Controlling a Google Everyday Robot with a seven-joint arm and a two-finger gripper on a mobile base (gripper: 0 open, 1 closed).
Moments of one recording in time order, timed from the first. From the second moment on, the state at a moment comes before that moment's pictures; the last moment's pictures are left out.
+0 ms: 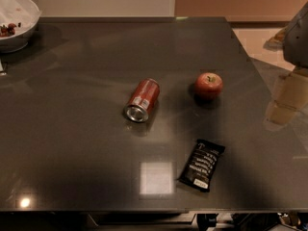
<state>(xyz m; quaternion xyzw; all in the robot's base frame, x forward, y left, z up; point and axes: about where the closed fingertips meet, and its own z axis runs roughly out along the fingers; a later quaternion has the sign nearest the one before) 0.438 -0.217 0.976 -0.60 0.78 -0.03 0.16</state>
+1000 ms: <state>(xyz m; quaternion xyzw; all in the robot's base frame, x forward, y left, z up) 0.479 -0.199 0.963 -0.57 0.81 -0.01 0.16</state>
